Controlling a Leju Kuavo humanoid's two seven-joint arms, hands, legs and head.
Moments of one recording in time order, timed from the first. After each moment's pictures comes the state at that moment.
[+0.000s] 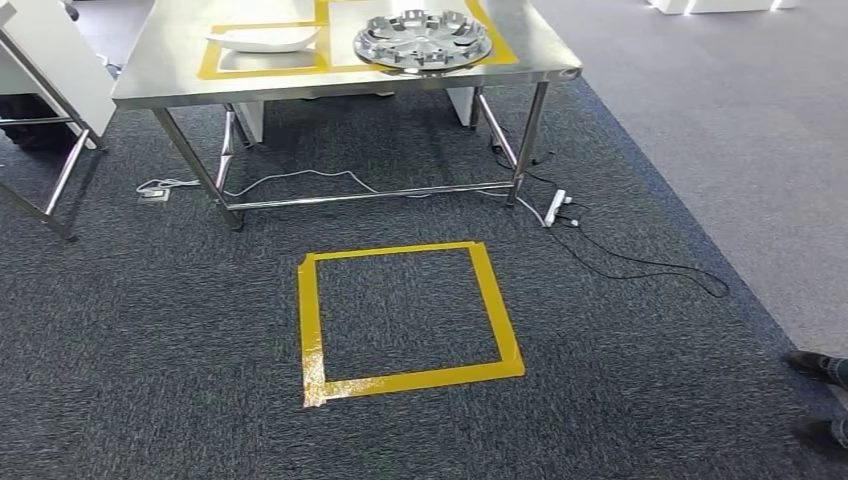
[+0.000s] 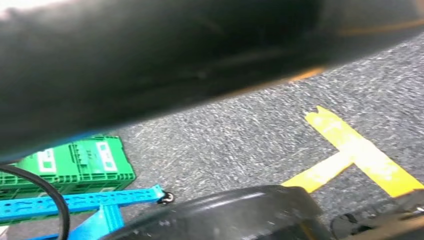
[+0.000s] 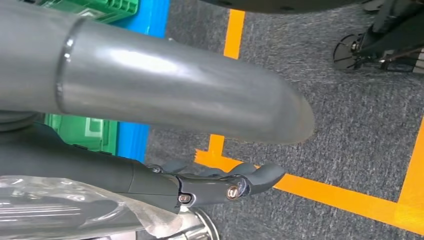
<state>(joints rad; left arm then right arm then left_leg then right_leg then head) -0.03 -0.24 0.52 -0.22 -1.19 0.48 0.03 0.00 0.18 -0.92 -0.22 1.21 -0.24 0.05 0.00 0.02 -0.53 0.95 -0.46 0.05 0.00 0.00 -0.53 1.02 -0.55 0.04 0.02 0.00</state>
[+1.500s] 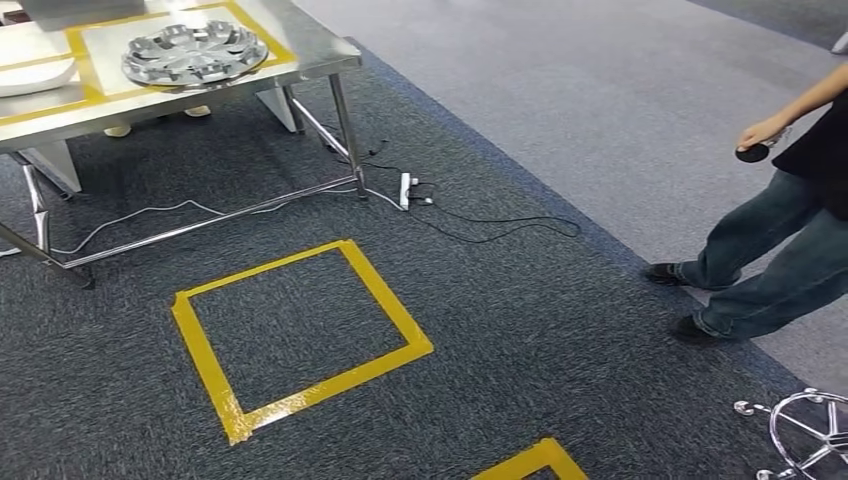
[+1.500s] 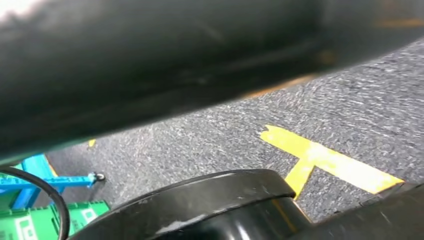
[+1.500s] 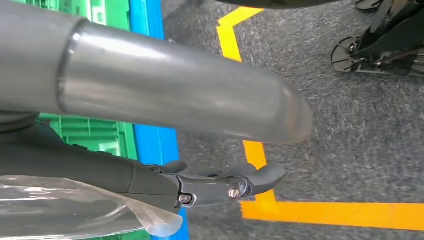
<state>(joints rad) -0.03 -0.23 0.52 -0.21 -1.19 0.48 0.03 -0.01 0.17 -0.95 -0.21 1.21 -0.20 0.05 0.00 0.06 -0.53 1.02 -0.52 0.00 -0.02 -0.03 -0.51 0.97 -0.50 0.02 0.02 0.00</state>
